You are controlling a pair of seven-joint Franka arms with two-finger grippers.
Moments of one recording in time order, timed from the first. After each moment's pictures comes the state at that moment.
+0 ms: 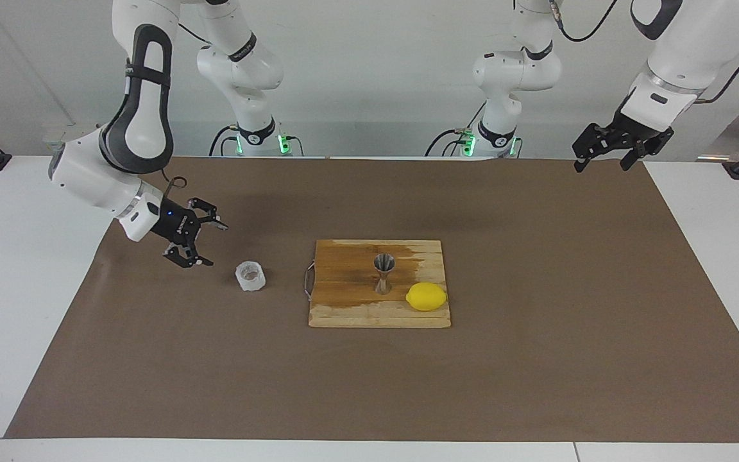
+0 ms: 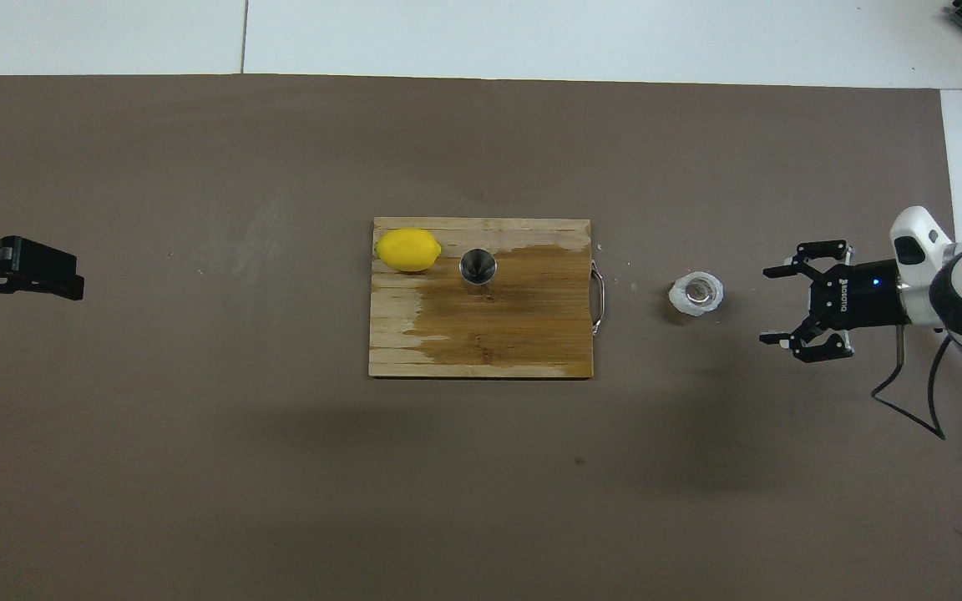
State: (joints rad) left arm -0.08 -0.03 0.01 -1.56 -0.03 1.47 -0.08; right arm -0.24 0.16 0.03 -2.08 0.72 2.00 -1.97
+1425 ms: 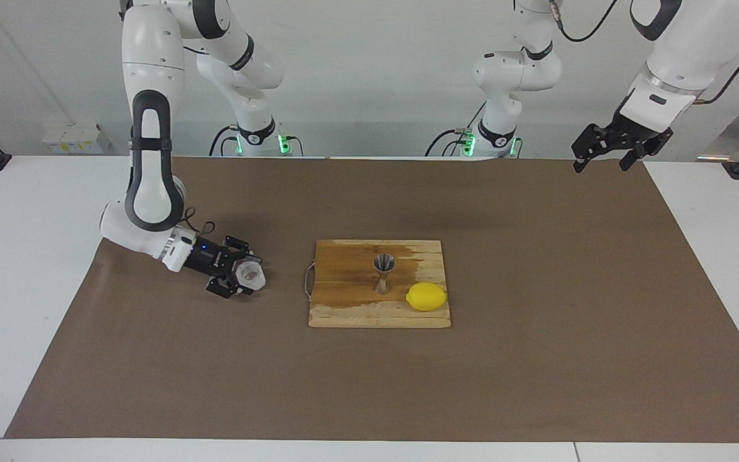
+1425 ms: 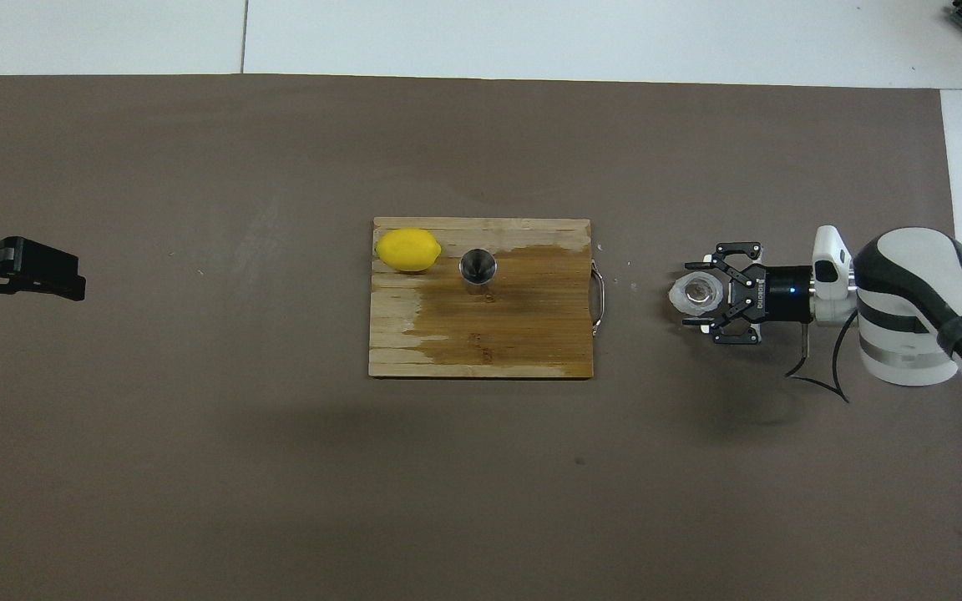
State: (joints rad) left arm -0.08 -0.03 0.01 -1.56 -0.03 1.47 -0.08; right arm -0.20 0.39 0.04 -2.06 1.09 2.06 -2.41
